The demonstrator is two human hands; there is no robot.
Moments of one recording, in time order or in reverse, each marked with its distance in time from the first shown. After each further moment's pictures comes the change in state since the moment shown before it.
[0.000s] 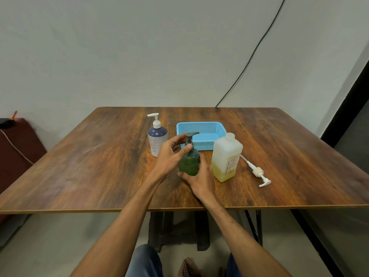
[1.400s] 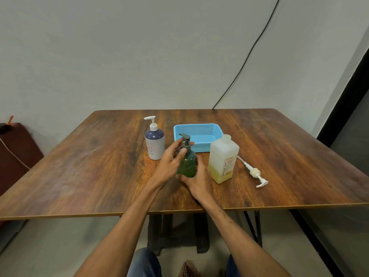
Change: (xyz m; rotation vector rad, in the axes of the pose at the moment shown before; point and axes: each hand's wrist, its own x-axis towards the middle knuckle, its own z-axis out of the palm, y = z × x) left_hand -0.005 -0.011 0.008 -0.060 -0.073 -0.008; right_hand 0.001 -0.003 -0.003 0.046 -0.034 -0.004
